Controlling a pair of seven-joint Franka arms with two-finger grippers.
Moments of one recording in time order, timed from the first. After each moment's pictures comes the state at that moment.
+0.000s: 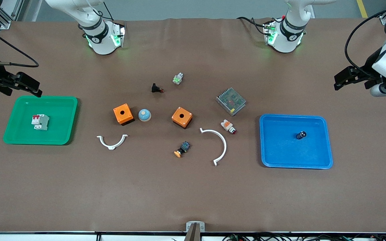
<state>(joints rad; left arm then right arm) 0.00 -0.01 -0.09 -1.59 0.01 1.54 -0.12 0.09 0.05 -0.04 -1.46 0.01 1.51 0.12</state>
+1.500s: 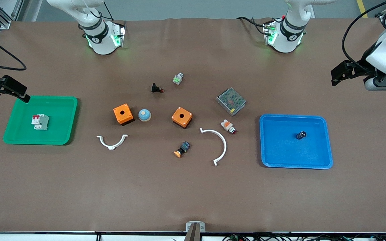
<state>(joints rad) 0.00 -0.01 -0.14 -1.54 0.04 1.51 -0.12 0.03 0.05 -0.02 -1.45 0.02 1.58 0.12</state>
